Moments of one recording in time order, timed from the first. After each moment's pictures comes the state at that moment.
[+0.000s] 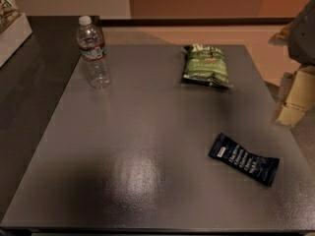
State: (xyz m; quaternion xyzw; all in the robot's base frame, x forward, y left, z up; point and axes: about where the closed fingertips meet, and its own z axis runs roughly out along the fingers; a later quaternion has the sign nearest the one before) arm 0.438 -0.217 0.976 -0.60 0.78 -0.03 0.16
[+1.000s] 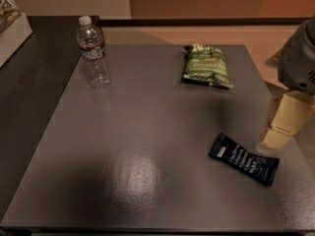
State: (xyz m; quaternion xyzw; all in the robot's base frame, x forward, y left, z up) arm 0.411 -0.201 0.950 -0.57 0.81 -0.02 0.14
